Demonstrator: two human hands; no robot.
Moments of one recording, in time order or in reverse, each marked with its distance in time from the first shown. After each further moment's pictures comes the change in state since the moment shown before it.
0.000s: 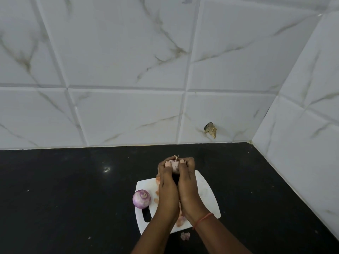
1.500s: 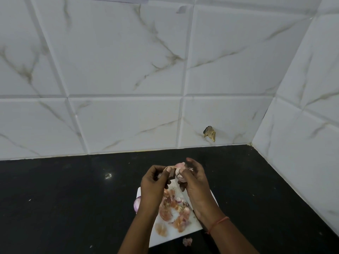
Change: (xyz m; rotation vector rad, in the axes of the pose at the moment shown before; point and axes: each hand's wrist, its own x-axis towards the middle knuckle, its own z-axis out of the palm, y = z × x) left_hand 0.039 0.002 -0.041 0.266 -0.107 0.208; right_hand 0.017 0.005 -0.031 0.221 -0.003 0.174
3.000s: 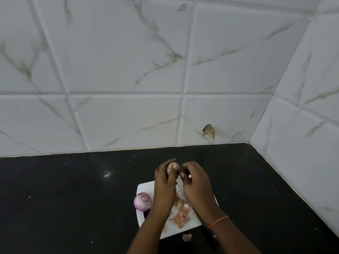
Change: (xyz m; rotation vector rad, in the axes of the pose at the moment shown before) left_hand -0.008 -0.016 0.025 0.013 -0.059 0.017; right_hand -0.002 0.007 -0.008 -0.957 0.023 -0.550
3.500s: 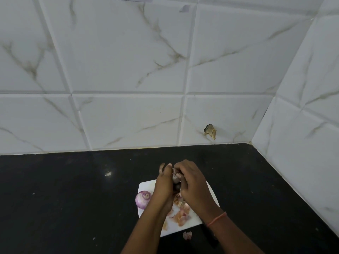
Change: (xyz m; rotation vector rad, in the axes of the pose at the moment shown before) left_hand 0.002 0.021 -0.002 -0.323 -0.004 -0.481; right_hand -0.005 -0.007 0.003 -0.020 -0.048 -0.186
